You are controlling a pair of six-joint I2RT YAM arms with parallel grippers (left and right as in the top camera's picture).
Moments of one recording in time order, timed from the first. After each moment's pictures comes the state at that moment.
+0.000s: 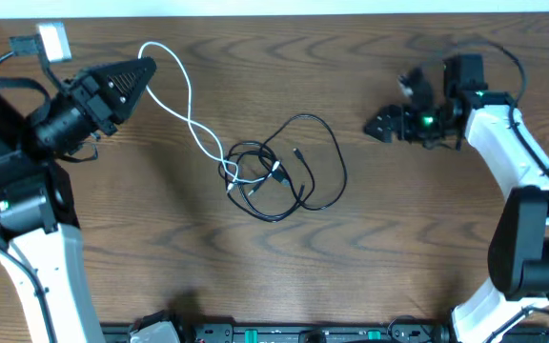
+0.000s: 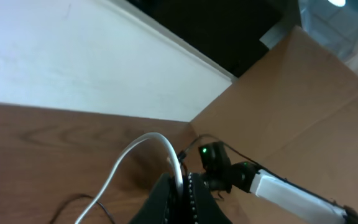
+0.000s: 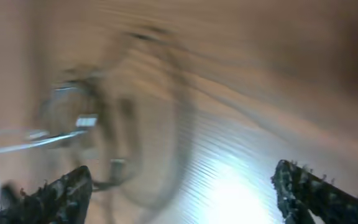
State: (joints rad) left arm 0.38 1.18 1.30 -0.26 1.20 -0.62; right arm 0.03 1.85 1.32 -0.67 -0.67 -0.01
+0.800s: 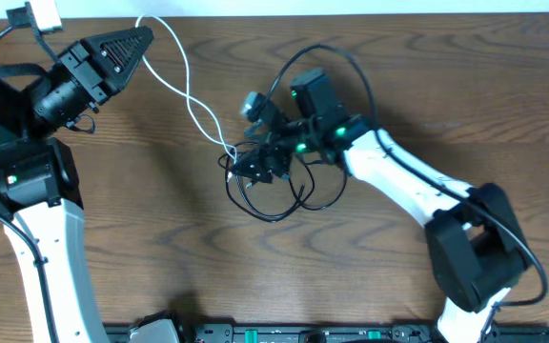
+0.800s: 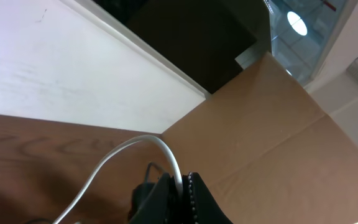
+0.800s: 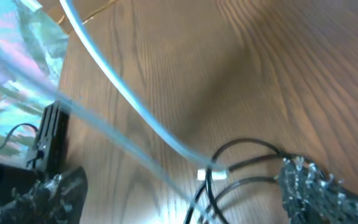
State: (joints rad) left arm 0.34 1.27 1.30 0.11 1.20 -0.99; right arm 0.61 1.92 1.36 -0.19 -0.84 -0.12
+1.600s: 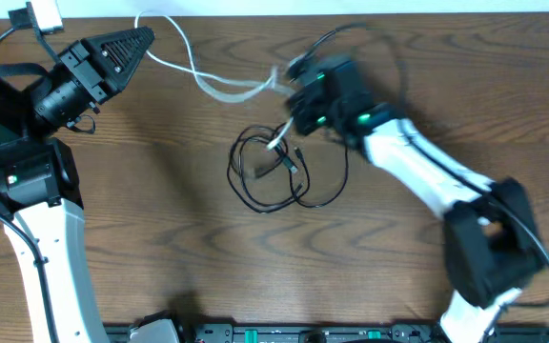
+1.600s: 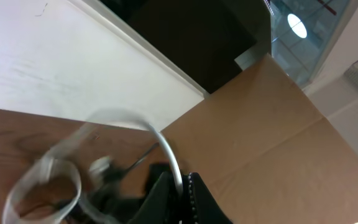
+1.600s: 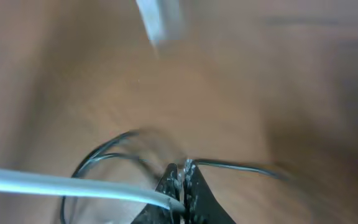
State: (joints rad) left arm 0.34 1.27 1.30 0.10 1.20 -1.01; right arm 0.48 1.89 1.36 -0.17 -0.25 0.09
